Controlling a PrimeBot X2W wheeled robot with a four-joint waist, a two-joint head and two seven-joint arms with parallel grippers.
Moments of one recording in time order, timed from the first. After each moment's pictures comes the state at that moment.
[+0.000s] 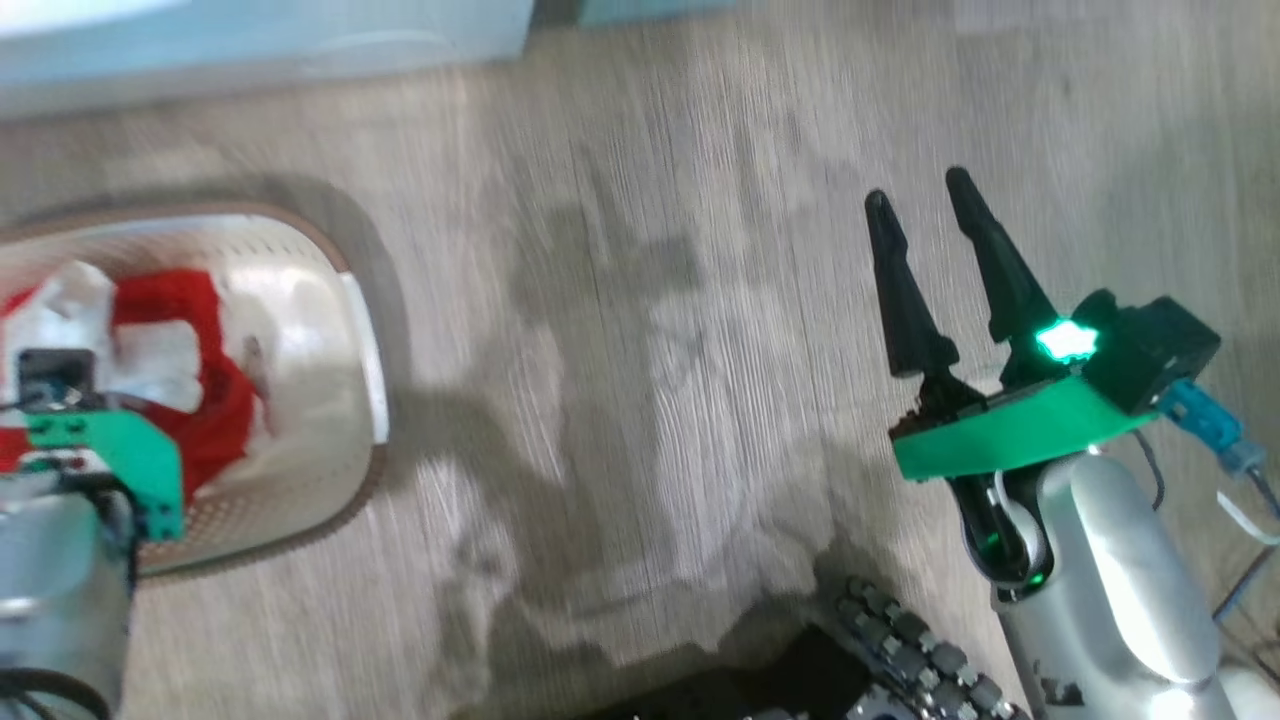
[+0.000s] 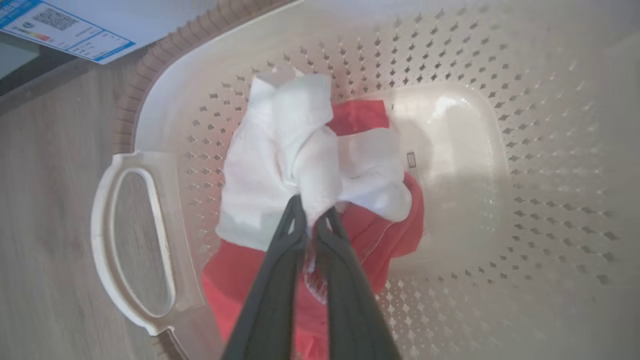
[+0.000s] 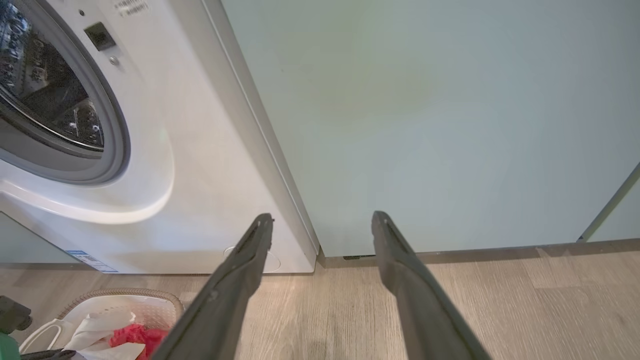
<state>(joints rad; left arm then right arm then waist) -0.75 0.35 -0.20 1.29 -0.15 0.12 -0.22 -0.32 -0.05 0.17 0.10 0.36 0.13 -0.25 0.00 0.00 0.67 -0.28</state>
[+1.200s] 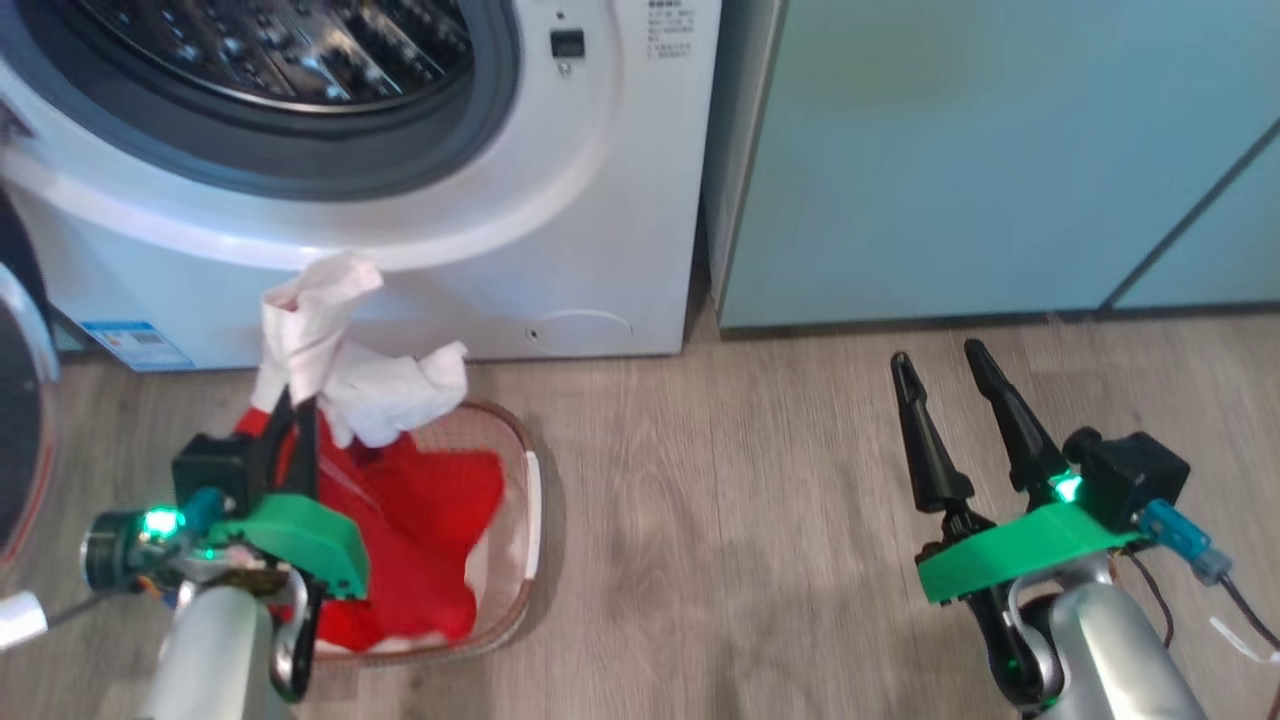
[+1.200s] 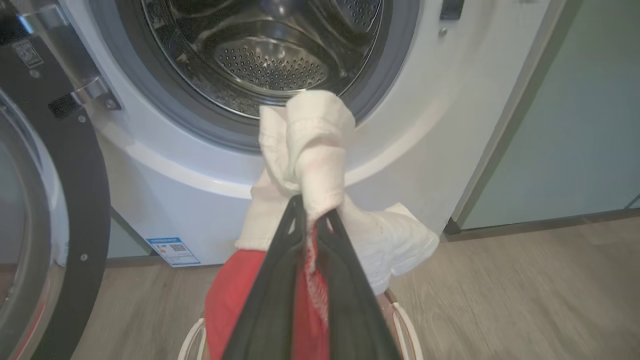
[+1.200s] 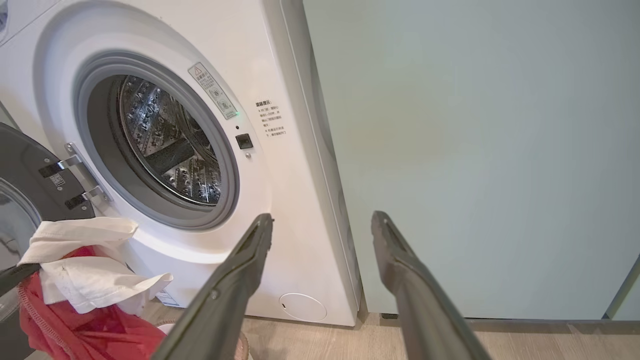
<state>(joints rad) -0.25 0.16 -0.09 0.46 -0.15 0.04 -0.25 -0.12 -0.05 0.10 0.18 0.30 0.13 -0.25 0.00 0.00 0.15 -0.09</state>
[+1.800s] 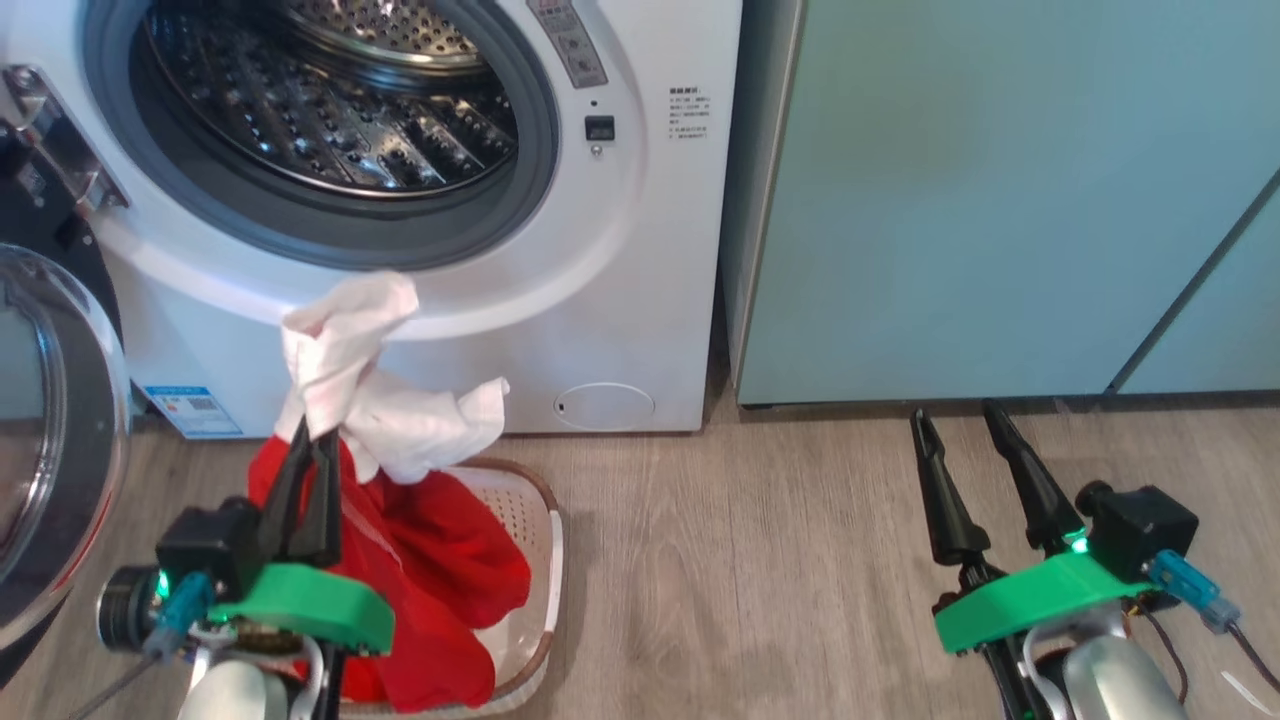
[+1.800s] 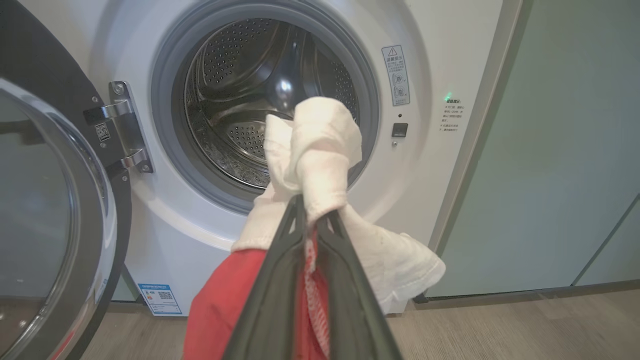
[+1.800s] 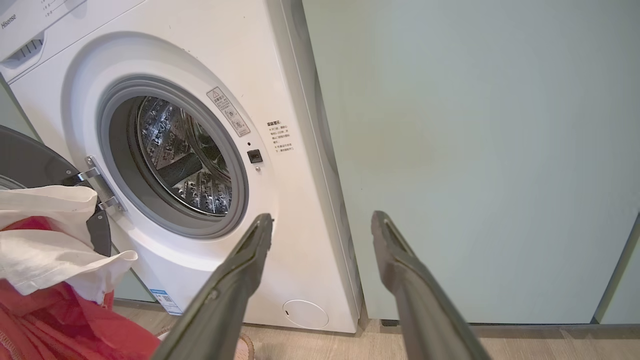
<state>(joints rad) -0.04 0.06 0.00 0.15 -0.14 -0.04 -0.25 -0.03 -0.05 0.07 0.19 0.30 0.13 -0.25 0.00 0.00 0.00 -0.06</state>
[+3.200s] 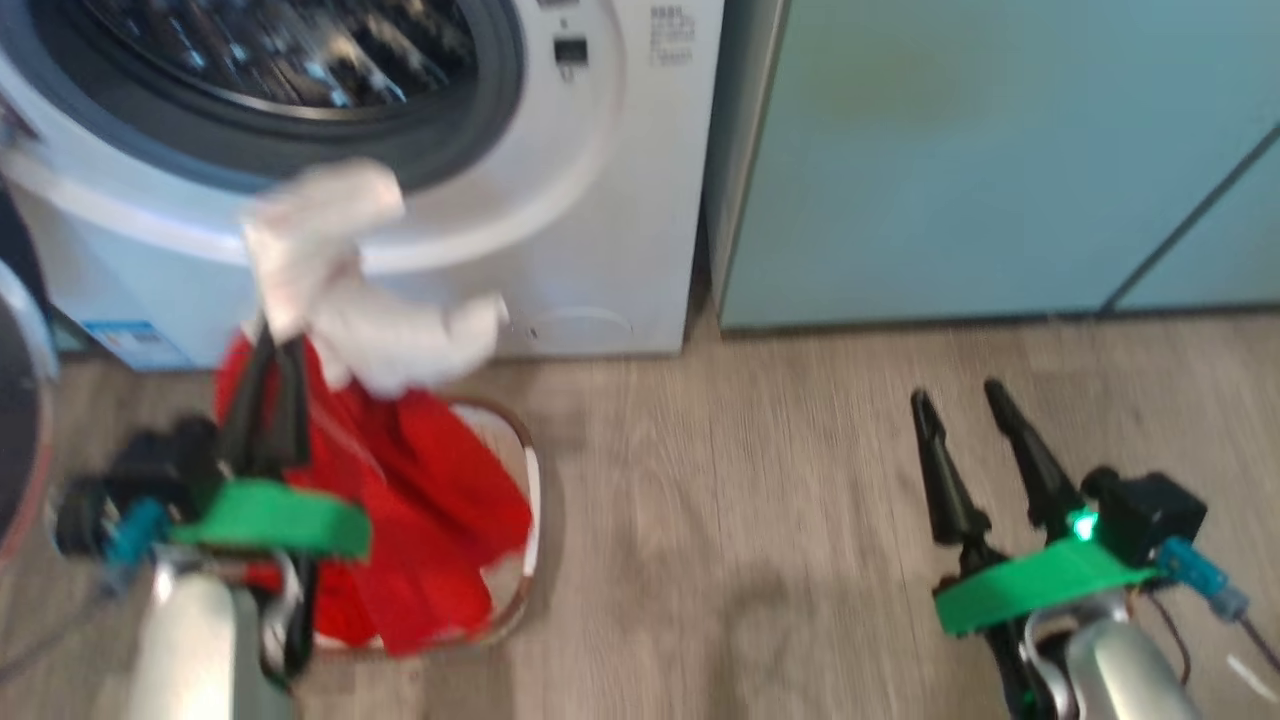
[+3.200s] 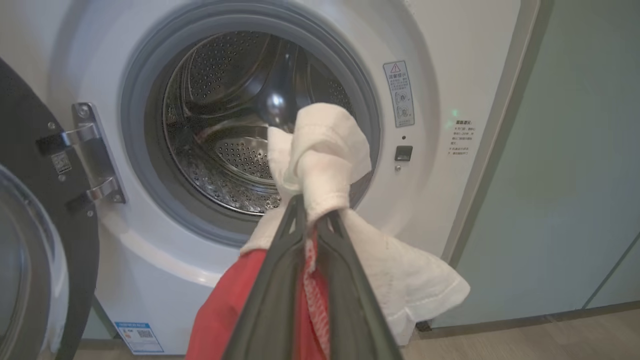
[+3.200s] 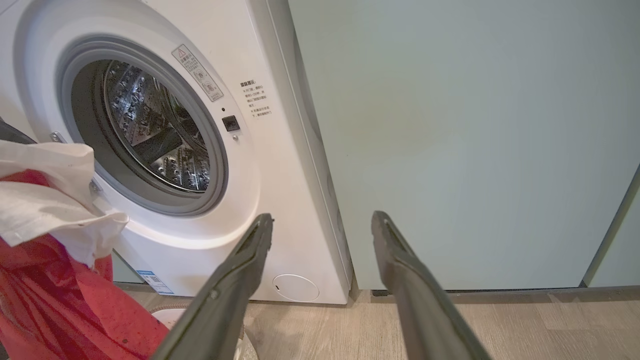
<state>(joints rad) -0.14 0.05 0.03 0.08 -0.13 -0.04 -0.25 -0.04 -0.05 0.07 0.16 0.30 0.13 -0.25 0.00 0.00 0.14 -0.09</state>
